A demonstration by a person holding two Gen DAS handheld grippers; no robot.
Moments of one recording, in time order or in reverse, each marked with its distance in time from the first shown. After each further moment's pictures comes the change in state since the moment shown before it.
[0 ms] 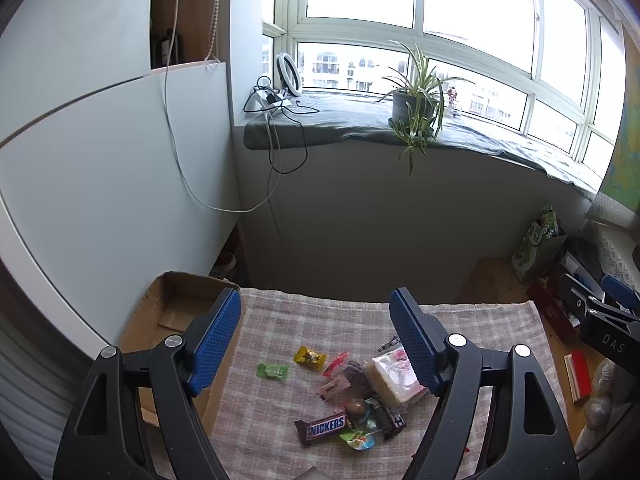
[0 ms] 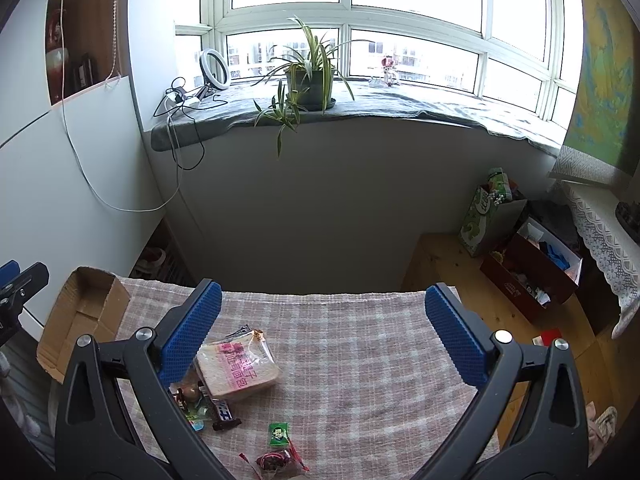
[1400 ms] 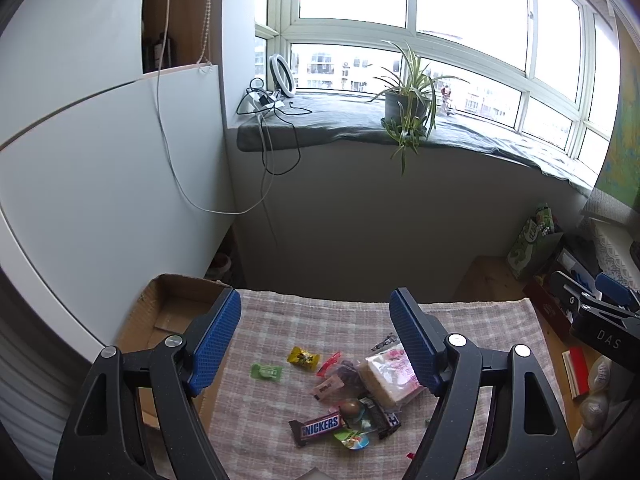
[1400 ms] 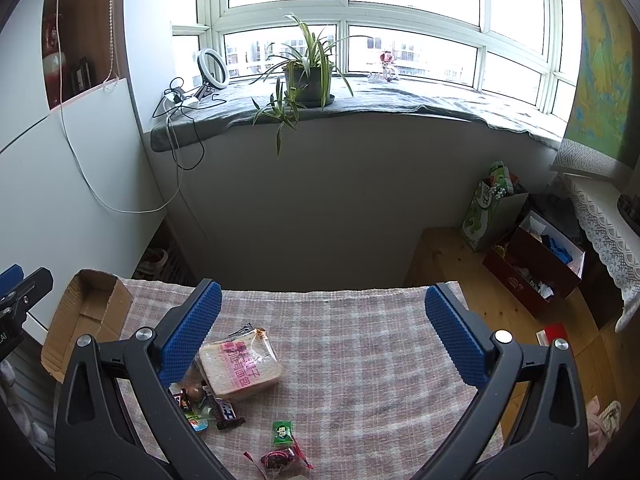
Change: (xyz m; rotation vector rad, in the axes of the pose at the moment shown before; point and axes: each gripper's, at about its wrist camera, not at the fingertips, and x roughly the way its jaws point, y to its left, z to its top) left arm 0.000 -0.005 -0.001 0.013 -0.004 -0.015; right arm 0.002 0.002 -0.001 0.008 0.013 0.004
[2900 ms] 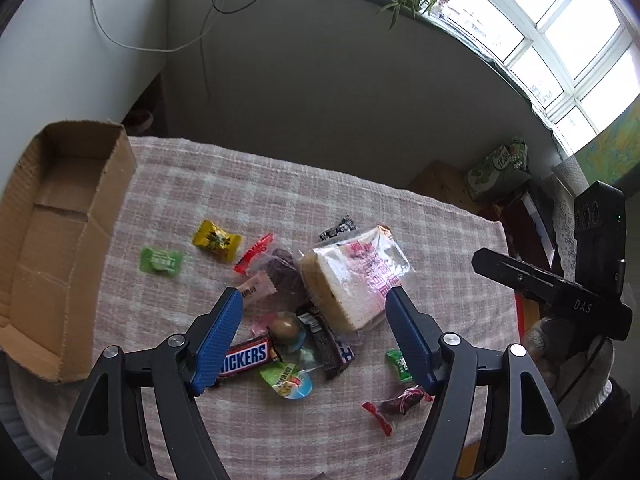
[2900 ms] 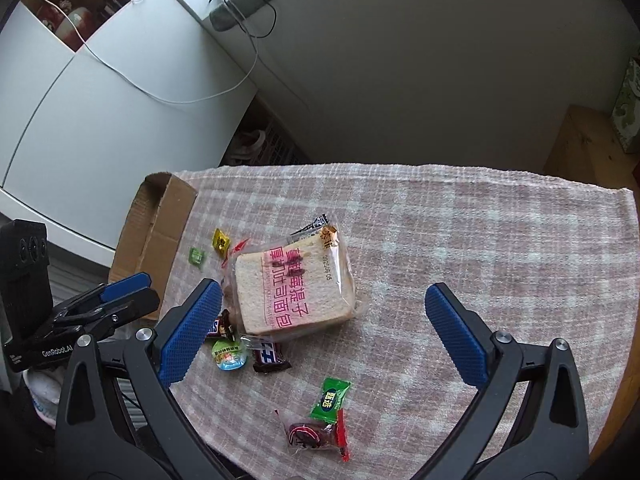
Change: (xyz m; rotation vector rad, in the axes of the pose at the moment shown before) left arm 0.123 -0.013 -0.072 -0.151 0.503 -0.279; right arm 0.179 -0.005 -0.062 0.008 0.537 0.572
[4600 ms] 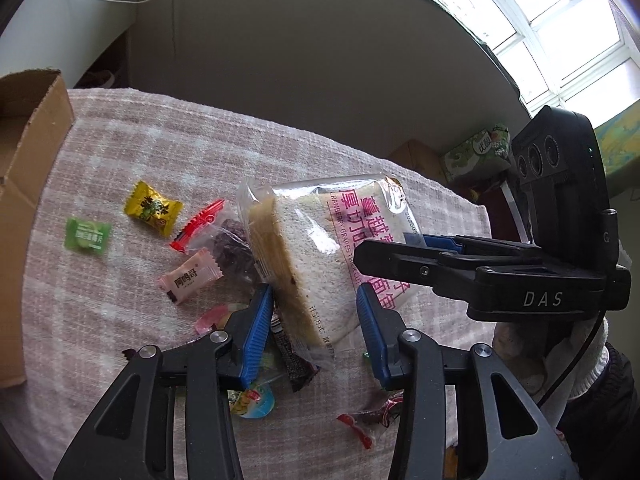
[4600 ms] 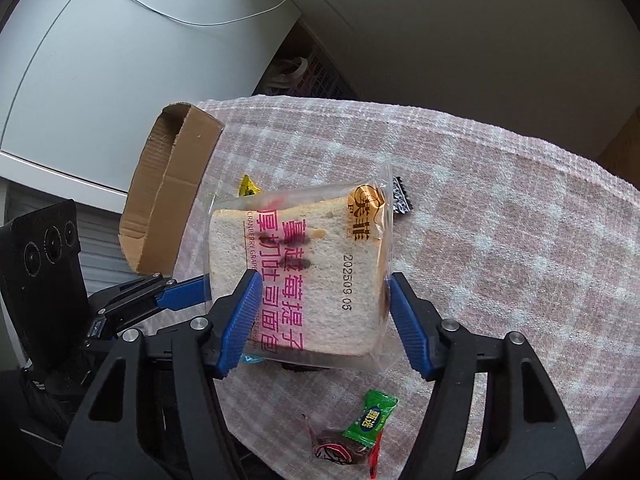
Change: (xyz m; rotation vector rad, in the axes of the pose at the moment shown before) left arm 0.043 0.006 -0.006 -0.020 0.063 -0.121; right arm 0.060 0.040 0.022 -0.093 0.222 0.112
